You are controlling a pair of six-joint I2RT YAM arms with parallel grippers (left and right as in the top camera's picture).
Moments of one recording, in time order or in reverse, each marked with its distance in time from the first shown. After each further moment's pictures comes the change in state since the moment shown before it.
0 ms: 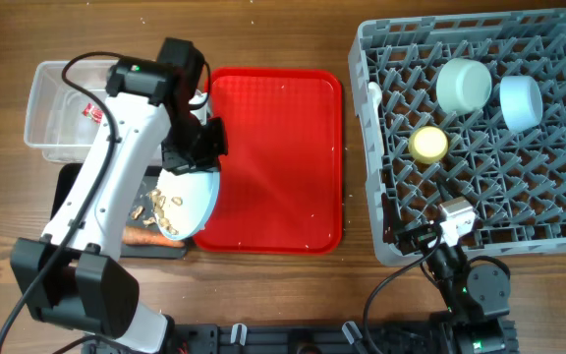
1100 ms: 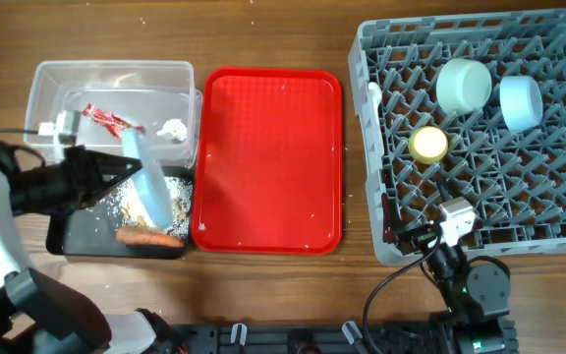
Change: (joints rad) left arm 0.854 -0.144 -0.285 -0.236 0.846 0.980; right arm 0.000 0.000 0.000 0.000 0.000 0.000
